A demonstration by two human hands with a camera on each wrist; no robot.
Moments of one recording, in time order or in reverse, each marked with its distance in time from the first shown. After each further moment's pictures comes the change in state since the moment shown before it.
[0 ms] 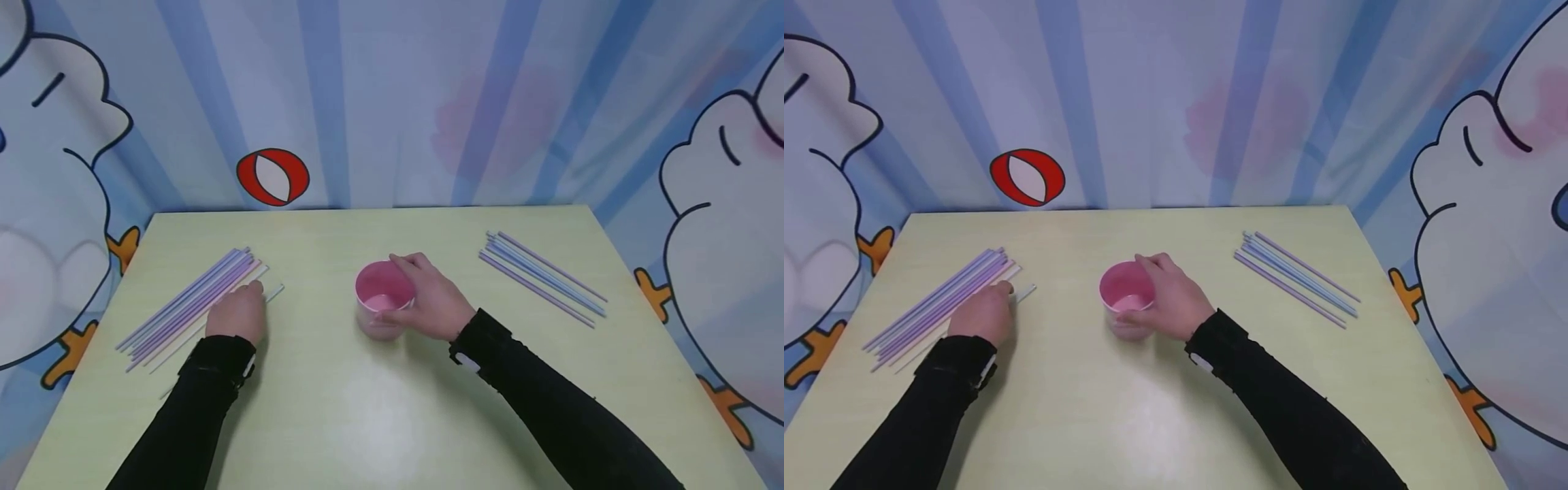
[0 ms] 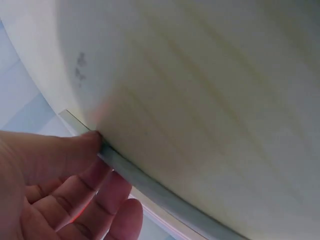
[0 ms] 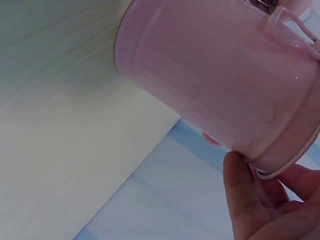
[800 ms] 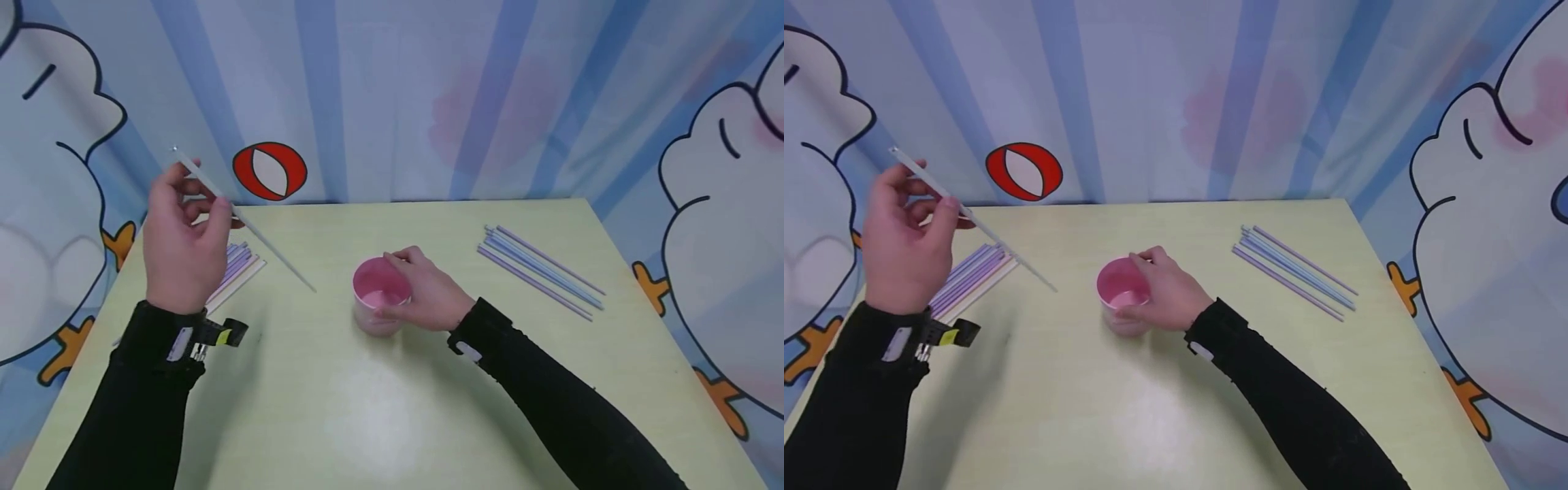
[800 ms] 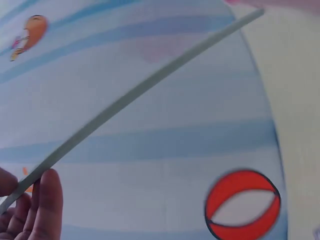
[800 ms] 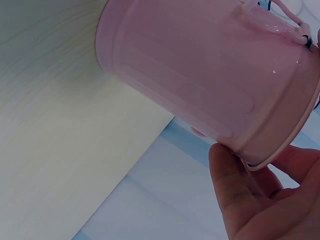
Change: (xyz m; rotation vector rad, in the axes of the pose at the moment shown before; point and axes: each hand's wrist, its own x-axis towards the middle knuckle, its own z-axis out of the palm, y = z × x) left_hand 0.001 0.064 -0.159 -0.838 0.491 -0.036; right_hand 0.004 -0.007 -0.008 -0.044 -0.099 -0.015
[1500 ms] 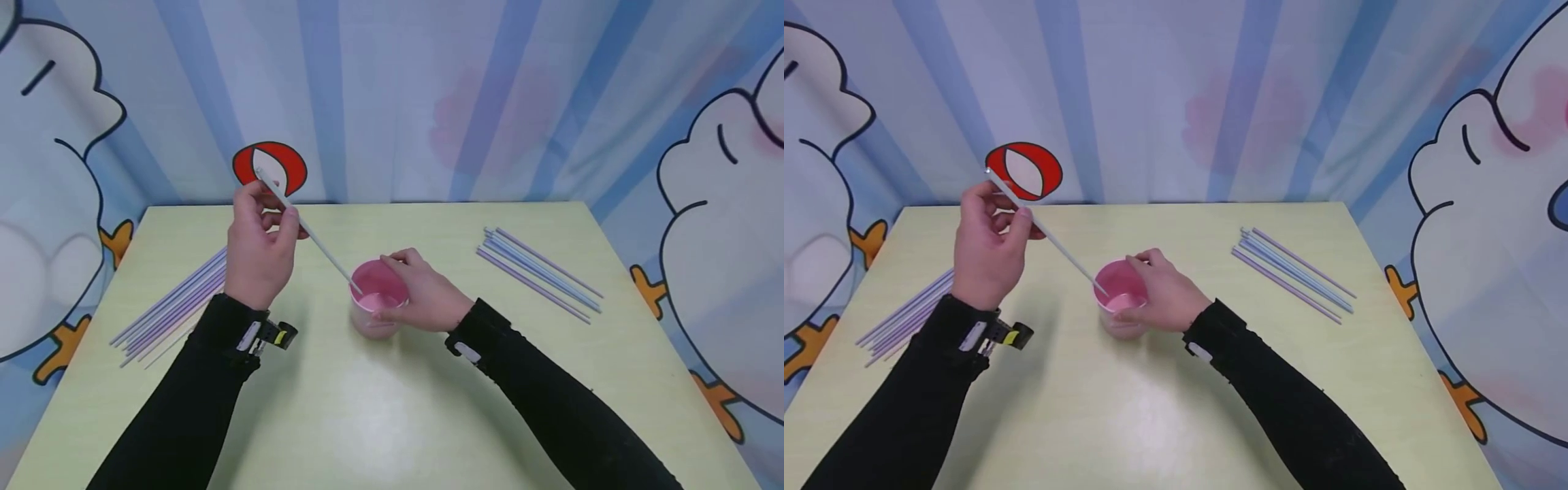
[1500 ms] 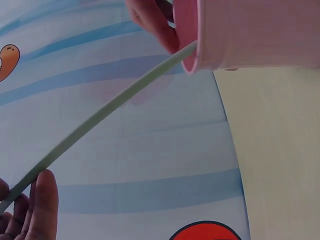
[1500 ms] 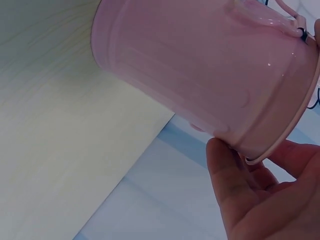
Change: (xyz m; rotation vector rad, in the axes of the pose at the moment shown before) left_hand -0.009 -0.004 0.060 -0.158 -0.128 -0.027; right_hand 0.003 -0.001 0.002 0.019 -0.031 0.001
